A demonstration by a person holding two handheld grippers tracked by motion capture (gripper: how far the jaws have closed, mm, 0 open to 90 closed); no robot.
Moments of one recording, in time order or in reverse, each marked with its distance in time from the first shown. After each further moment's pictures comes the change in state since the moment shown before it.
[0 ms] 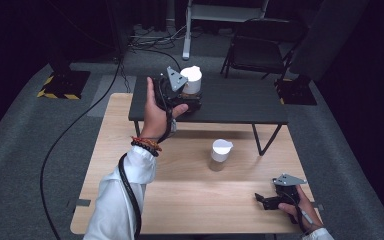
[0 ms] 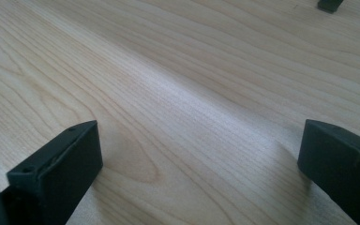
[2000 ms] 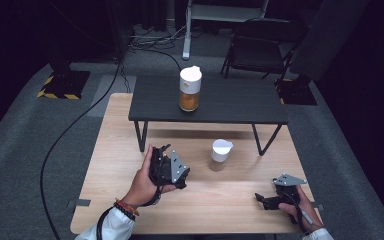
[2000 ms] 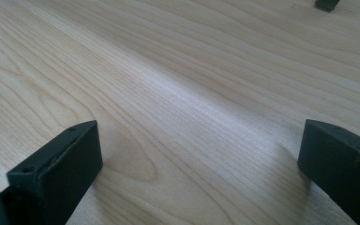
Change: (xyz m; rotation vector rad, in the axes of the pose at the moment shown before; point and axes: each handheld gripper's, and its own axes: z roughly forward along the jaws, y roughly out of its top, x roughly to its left) left arm -0.056 -0.157 -0.057 0.233 -0.091 0.379; right arm 0.001 0.000 0.000 0.000 -0.006 0.004
